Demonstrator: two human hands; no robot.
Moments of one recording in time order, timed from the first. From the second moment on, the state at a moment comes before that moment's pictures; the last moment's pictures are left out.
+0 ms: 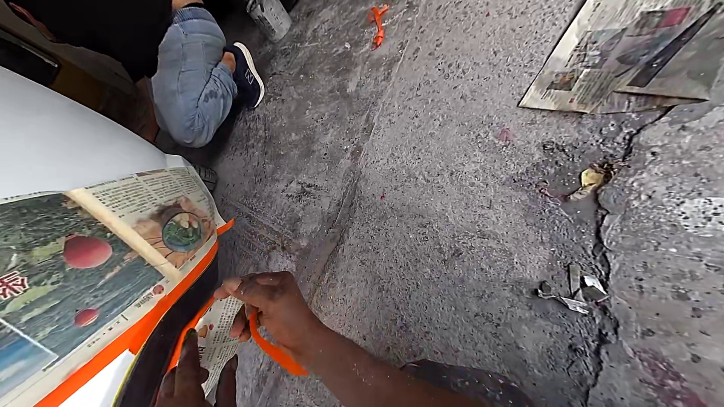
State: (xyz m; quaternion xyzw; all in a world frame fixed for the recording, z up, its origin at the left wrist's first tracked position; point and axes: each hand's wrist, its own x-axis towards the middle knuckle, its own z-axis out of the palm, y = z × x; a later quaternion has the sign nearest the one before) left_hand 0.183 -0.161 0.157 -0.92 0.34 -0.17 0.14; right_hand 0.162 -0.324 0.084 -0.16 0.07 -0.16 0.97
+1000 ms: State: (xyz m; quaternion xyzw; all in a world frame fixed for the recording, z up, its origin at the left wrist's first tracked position) left_hand 0.234 -0.187 0.181 -0.89 0.33 -0.03 0.32; right_hand 0.188 -0.322 0.068 -0.41 0.07 -0.02 0.91
